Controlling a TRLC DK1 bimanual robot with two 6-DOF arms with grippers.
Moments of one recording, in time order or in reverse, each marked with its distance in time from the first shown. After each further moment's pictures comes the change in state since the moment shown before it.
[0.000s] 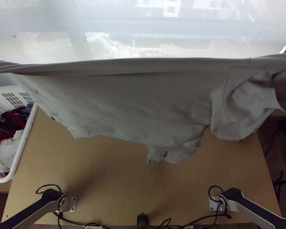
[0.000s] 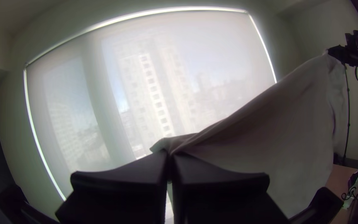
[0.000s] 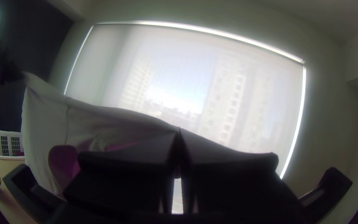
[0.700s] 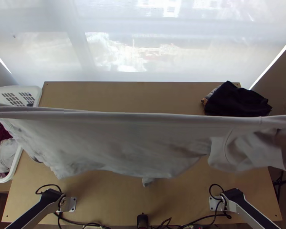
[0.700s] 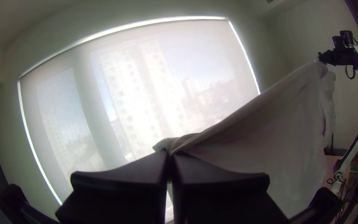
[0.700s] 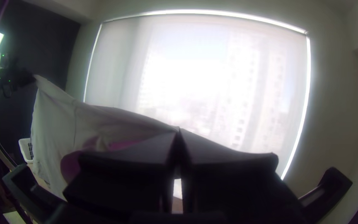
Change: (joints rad) left arm 0.032 -0.124 0.055 -0.174 0.135 0.030; right arm -0.139 -0.132 0.101 -0.376 -0.197 0.181
